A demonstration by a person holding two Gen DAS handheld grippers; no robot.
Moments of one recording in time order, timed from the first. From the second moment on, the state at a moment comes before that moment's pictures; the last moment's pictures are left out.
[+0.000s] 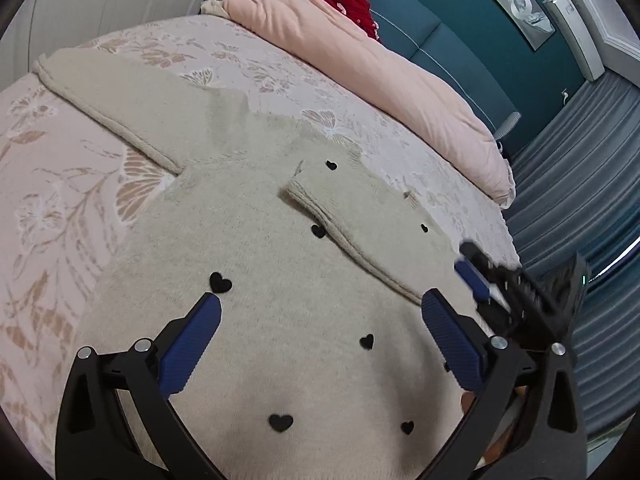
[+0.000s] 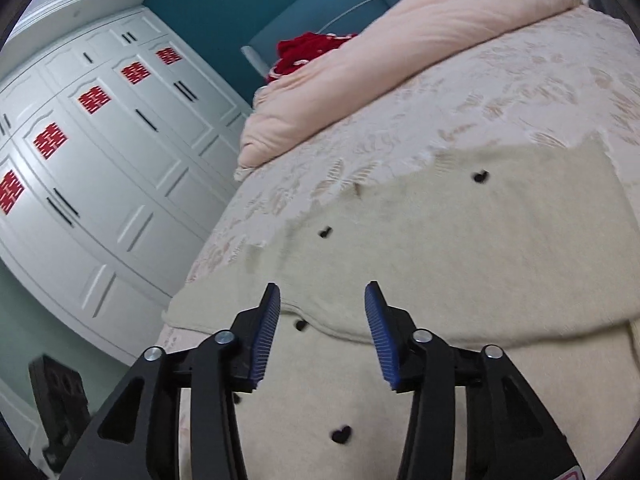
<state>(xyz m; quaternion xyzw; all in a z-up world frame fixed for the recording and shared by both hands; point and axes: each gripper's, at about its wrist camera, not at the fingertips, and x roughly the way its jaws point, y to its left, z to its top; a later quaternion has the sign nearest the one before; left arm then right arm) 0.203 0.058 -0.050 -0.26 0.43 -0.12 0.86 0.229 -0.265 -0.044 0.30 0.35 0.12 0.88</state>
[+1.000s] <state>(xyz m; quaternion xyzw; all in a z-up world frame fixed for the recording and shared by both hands) 0.336 0.019 -0.150 -0.25 0.47 -0.07 0.85 0.187 -0.376 -0.127 0.33 0.38 -0.08 0.86</state>
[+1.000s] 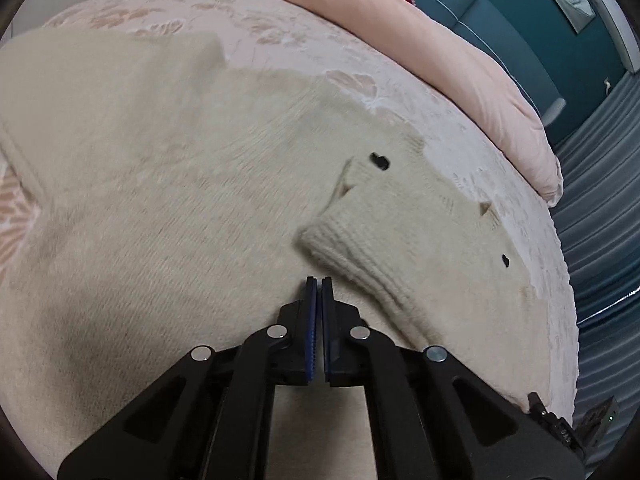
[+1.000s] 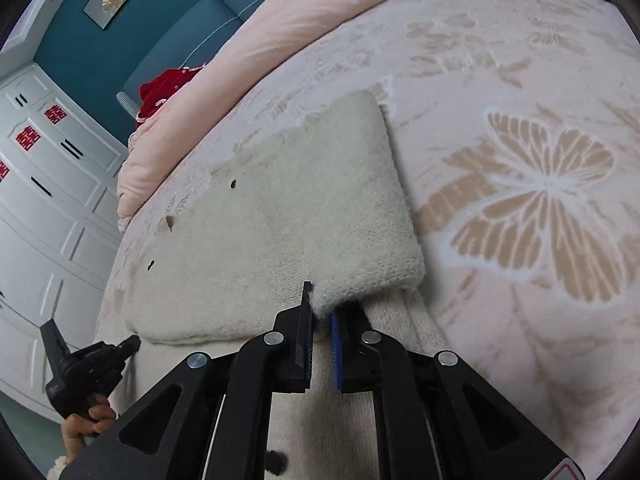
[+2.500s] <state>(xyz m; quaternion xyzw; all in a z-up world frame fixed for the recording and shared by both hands) 0.348 0.411 -0.126 -0.43 0.36 0.23 0.80 0.136 -0.198 -0.140 0.13 0.42 -0.05 0.90</state>
